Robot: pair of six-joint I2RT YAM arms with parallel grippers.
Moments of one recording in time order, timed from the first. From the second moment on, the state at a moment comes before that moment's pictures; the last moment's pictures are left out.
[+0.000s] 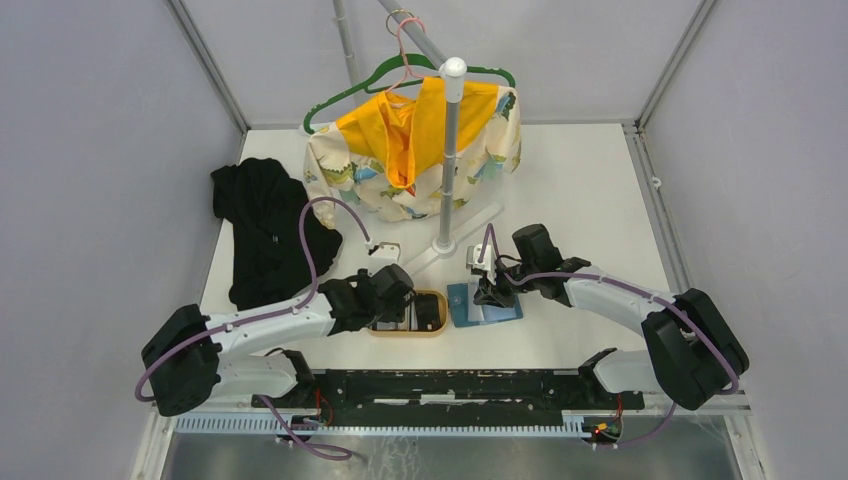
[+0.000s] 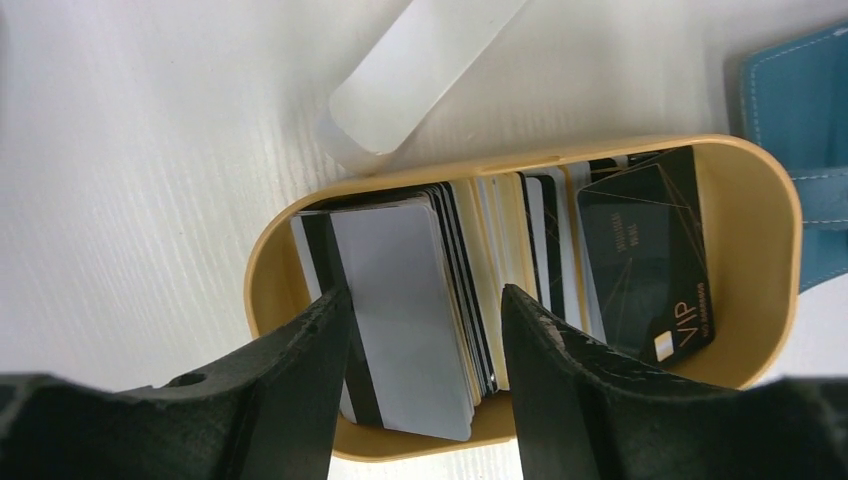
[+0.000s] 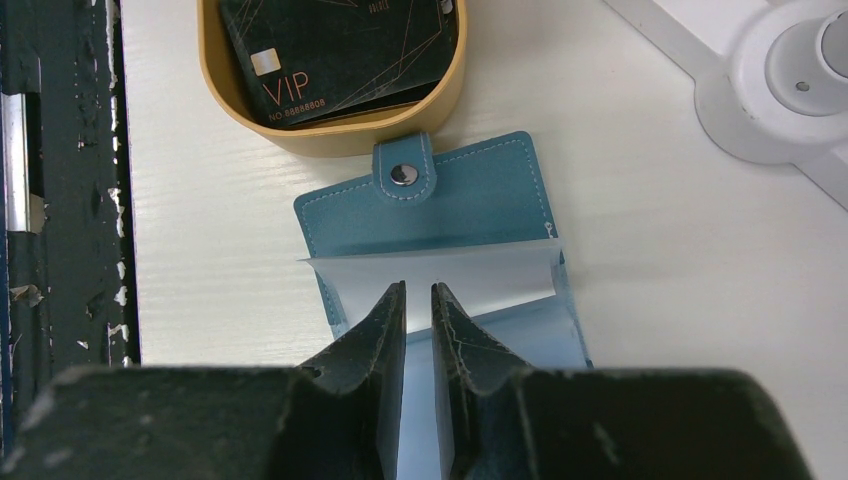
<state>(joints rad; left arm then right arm) -0.99 1.18 0.63 -0.50 -0.44 -0.74 0.54 1.32 0.57 -0.13 -0.74 -0.61</state>
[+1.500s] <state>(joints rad) -0.93 0.96 0.59 -0.64 -0.44 -0.87 0.54 1.29 0.57 -0.14 -0.74 -0.61</state>
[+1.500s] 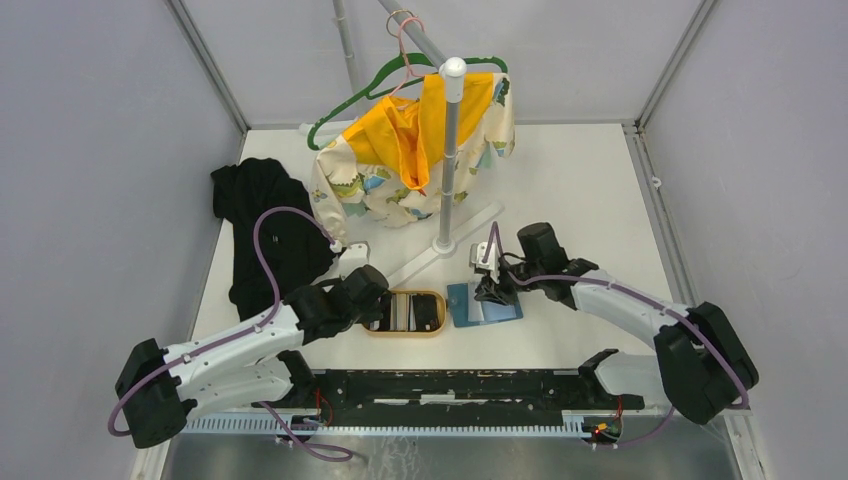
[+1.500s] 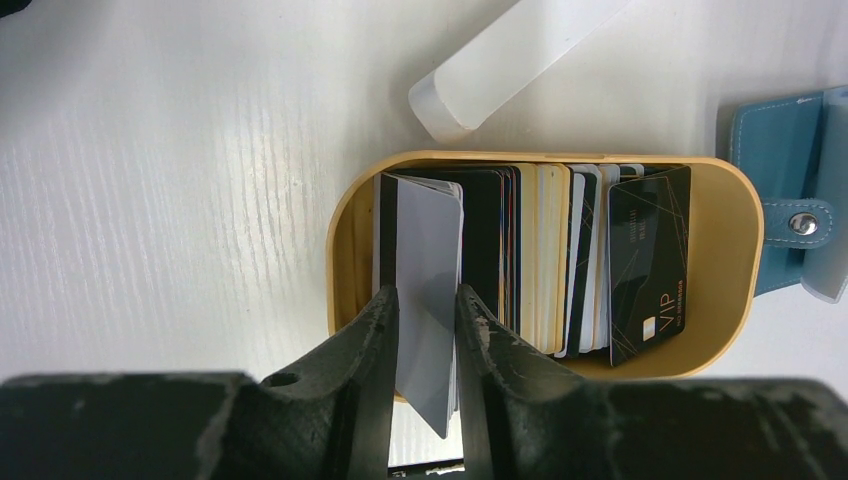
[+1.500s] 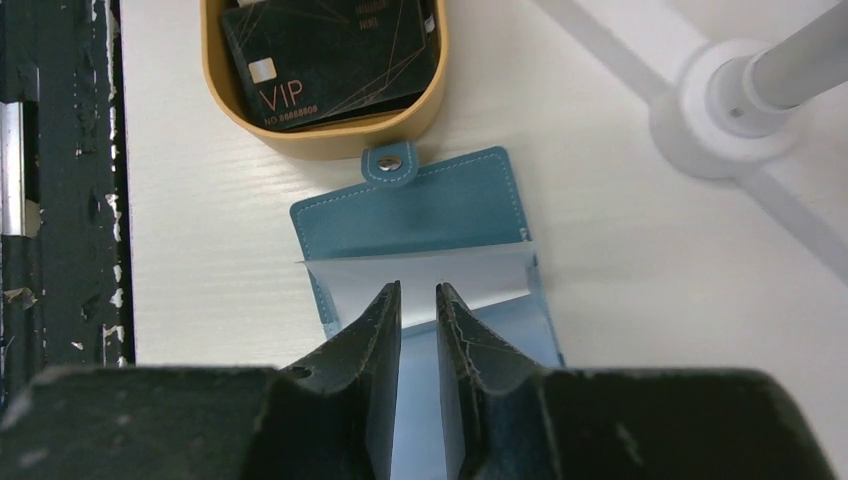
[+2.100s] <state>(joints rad) -0.93 0.94 0.57 -0.63 -0.44 -0.87 0.75 1.22 0.64 0.03 -0.95 -0.51</state>
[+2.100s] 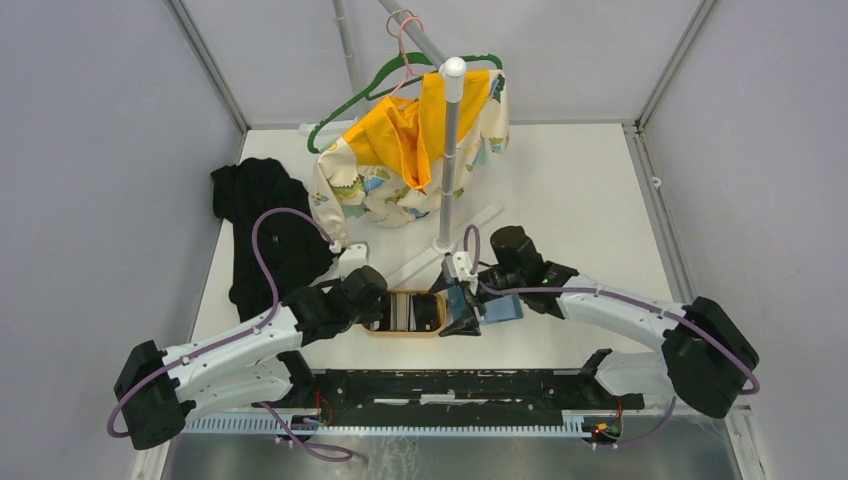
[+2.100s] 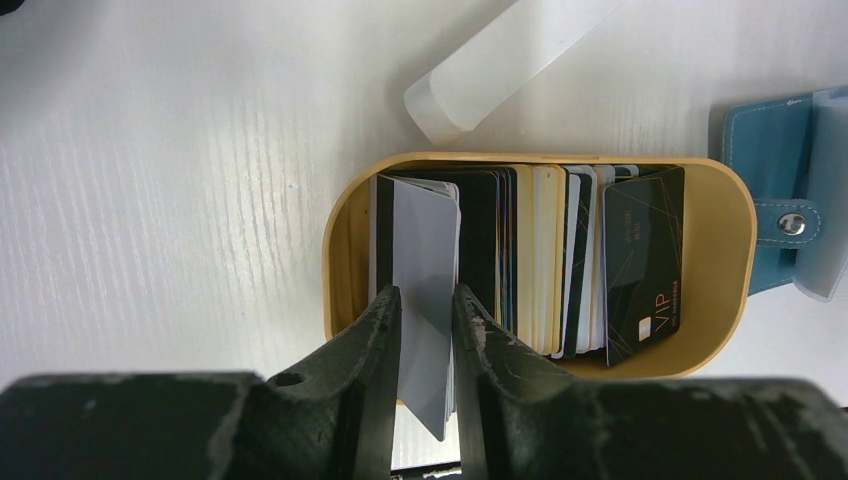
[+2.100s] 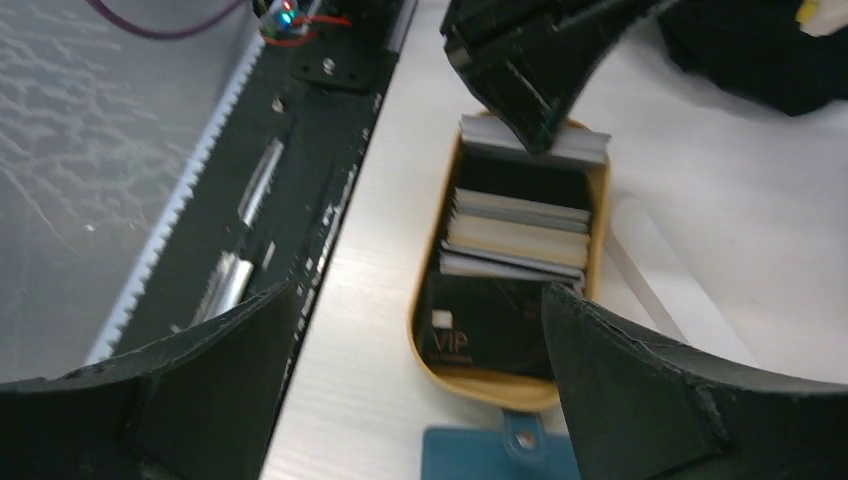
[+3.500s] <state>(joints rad) -0.91 0.92 0.55 -0.61 -0.44 -0.86 1.08 1.78 0.79 0.56 -0.41 0.61</state>
